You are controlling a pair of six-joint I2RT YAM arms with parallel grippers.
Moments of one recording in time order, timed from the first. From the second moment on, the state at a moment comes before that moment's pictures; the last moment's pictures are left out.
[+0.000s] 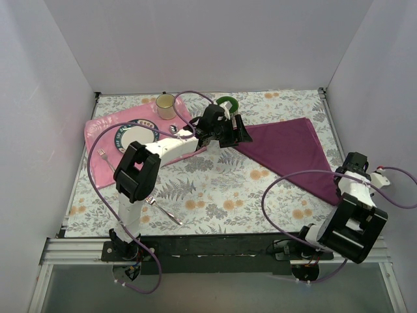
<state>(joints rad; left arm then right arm) -0.69 2.03 1.53 -0.05 0.34 -0.81 -0.52 1.25 0.65 -0.59 0.60 0.65</state>
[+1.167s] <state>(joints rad) -0.66 2.25 1.70 -0.06 0.29 -0.76 -0.22 1.44 0.74 -0.48 0.47 0.57</state>
